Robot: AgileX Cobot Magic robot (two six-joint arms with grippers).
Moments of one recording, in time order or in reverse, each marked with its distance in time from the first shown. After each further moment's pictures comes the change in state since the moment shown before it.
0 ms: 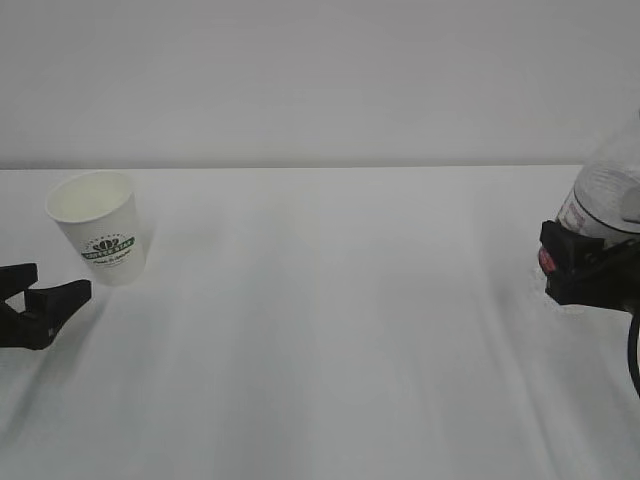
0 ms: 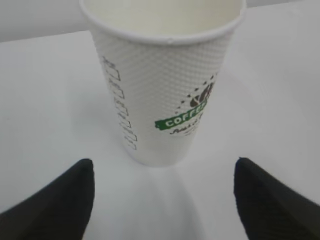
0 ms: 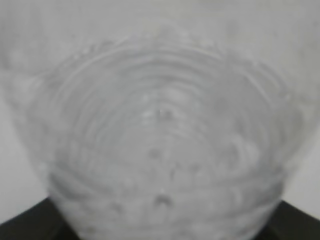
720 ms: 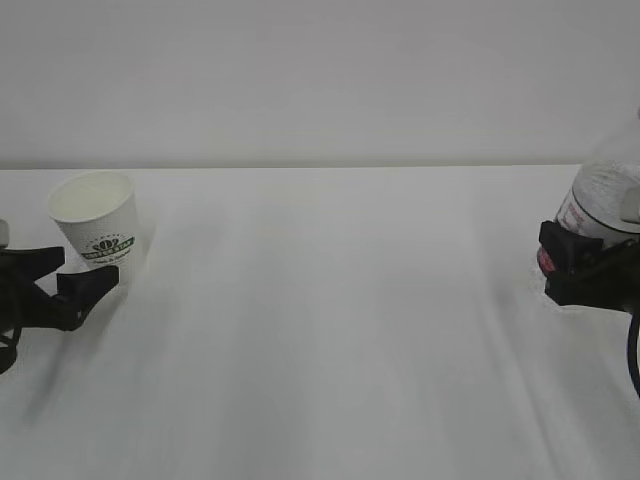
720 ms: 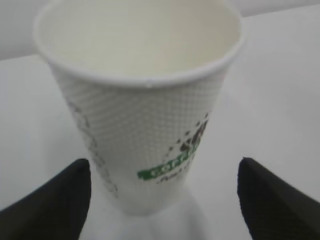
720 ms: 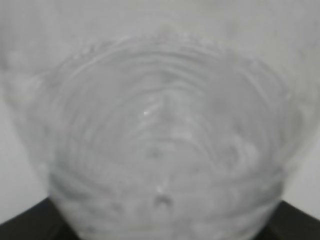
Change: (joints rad) left arm -0.068 0.078 -0.112 -0.016 -0.001 -0.008; right arm 0.000 0.000 0.000 -0.005 0.000 0.000
